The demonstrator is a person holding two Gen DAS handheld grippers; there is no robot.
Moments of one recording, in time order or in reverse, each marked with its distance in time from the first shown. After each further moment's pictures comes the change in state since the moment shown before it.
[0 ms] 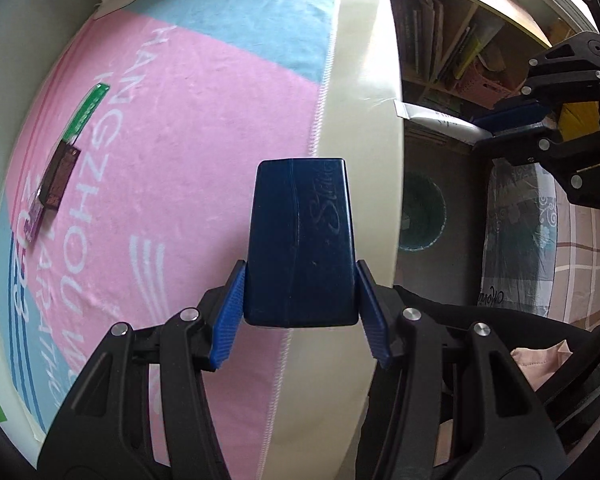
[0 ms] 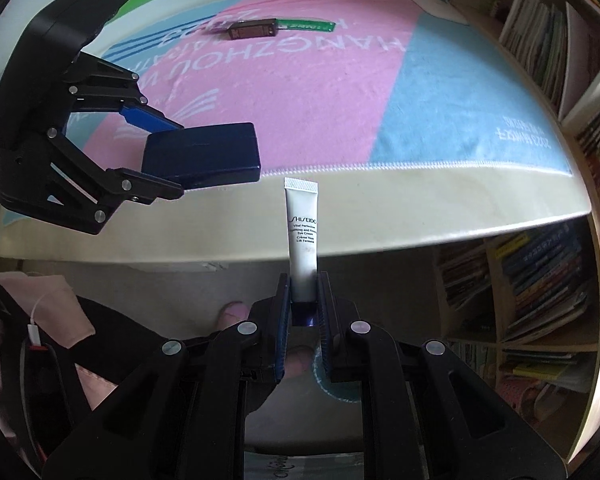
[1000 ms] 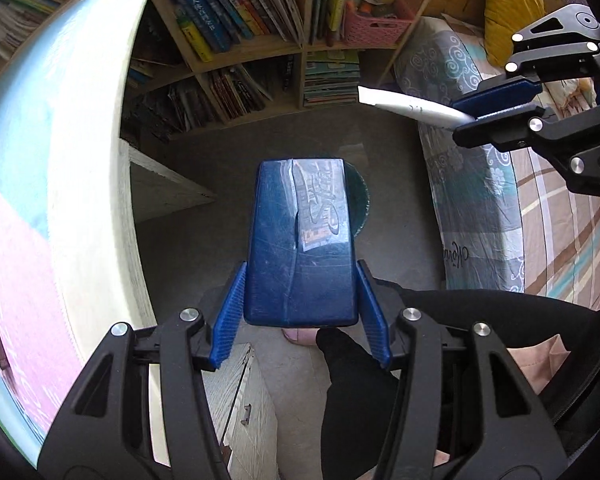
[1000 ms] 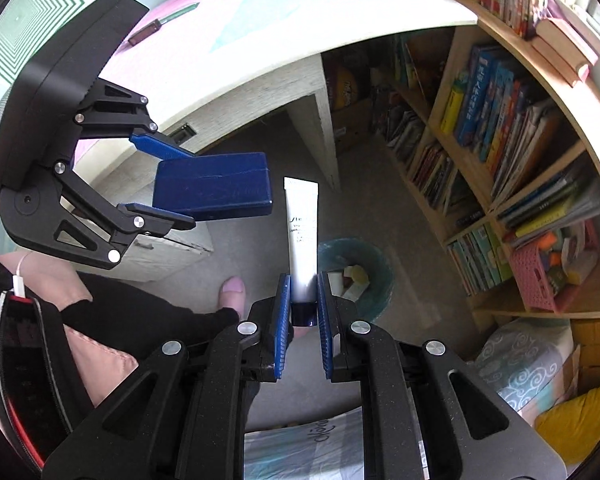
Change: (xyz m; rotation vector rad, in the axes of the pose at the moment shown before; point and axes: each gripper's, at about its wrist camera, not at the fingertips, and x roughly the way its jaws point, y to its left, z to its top) left arm 0.053 -0.179 0.072 0.347 0.115 -0.116; right arm -0.028 -0.093 -0.170 0.351 0.023 0.003
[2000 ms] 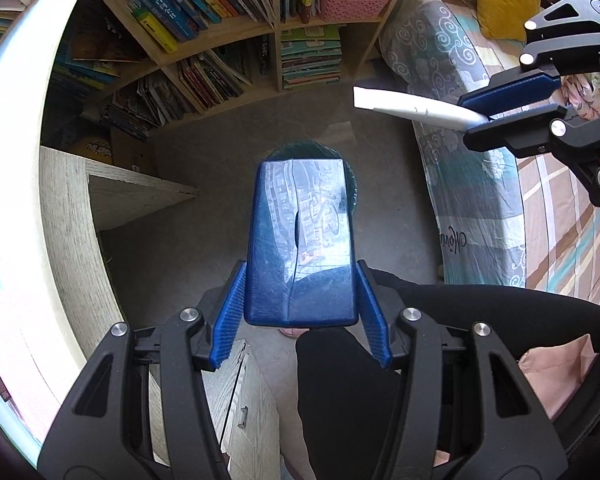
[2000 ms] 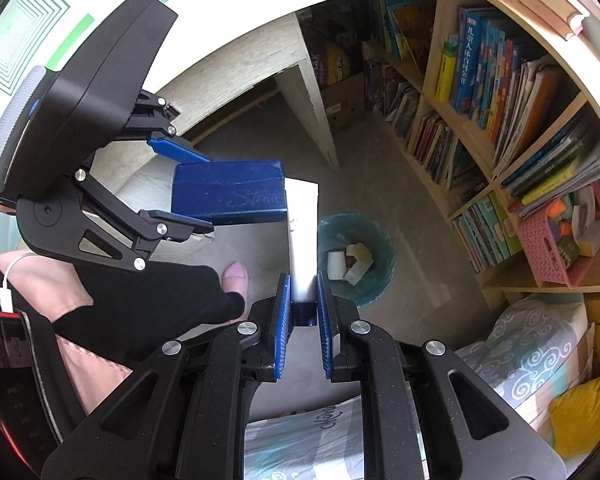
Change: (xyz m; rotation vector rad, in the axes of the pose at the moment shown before) left arm 0.038 -0.023 0.023 0.062 0.089 -0.015; right arm 0.021 -0.031 -0.025 0.051 0.054 0.033
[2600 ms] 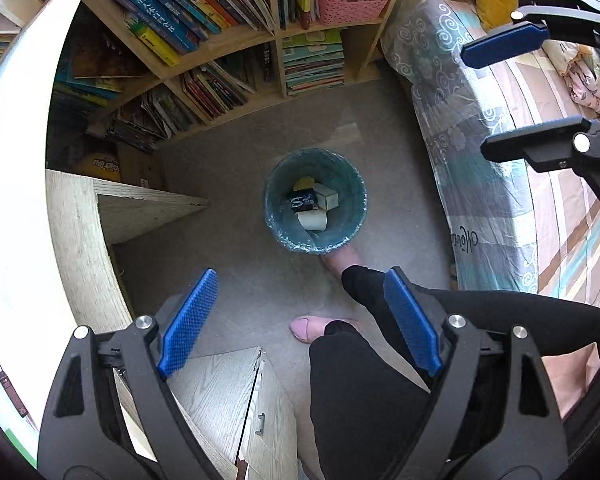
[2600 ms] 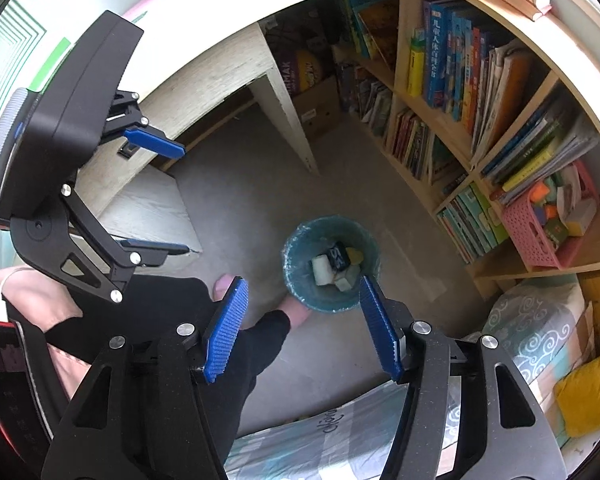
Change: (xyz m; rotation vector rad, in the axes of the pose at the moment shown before) left arm -0.004 0.000 0.007 0.038 -0.013 0.044; right arm -0.006 -0.020 -0.003 0.080 -0.031 -0.046
